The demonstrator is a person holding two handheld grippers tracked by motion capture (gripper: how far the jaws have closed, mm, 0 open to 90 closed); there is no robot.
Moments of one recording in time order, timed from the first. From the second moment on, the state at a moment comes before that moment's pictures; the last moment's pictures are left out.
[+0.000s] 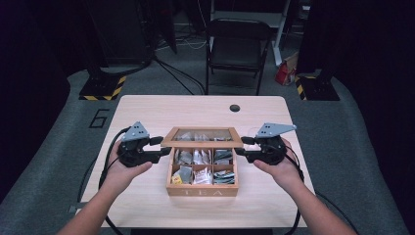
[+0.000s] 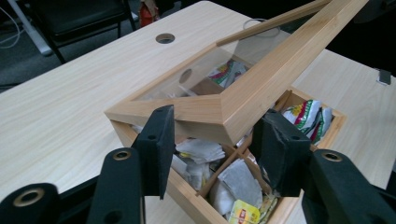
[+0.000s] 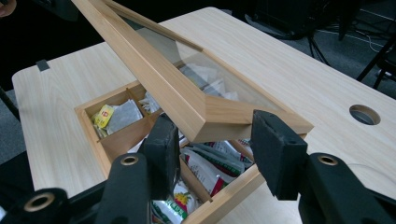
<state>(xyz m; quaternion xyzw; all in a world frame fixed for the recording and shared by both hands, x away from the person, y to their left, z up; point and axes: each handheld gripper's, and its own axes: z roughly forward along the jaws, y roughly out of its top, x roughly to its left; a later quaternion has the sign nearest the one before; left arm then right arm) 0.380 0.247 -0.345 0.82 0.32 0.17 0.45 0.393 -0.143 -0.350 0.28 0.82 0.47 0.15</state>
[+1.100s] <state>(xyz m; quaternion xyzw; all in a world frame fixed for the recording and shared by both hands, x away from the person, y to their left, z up) 0.444 0.240 -0.358 0.80 0.34 0.20 0.44 0.431 -0.147 -0.328 0.30 0.81 0.49 0.14</state>
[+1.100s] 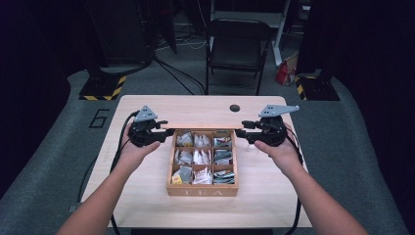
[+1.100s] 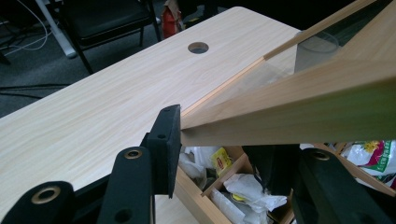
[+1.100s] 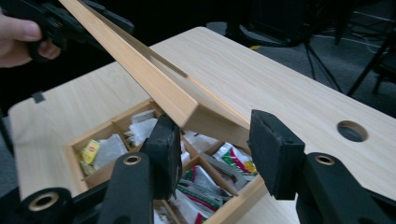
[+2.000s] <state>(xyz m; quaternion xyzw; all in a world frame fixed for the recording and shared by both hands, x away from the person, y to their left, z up) 0.477 0.242 -0.344 0.78 0.36 0.18 0.47 0.485 -0.134 -0.355 0.34 0.79 0.47 0.18</state>
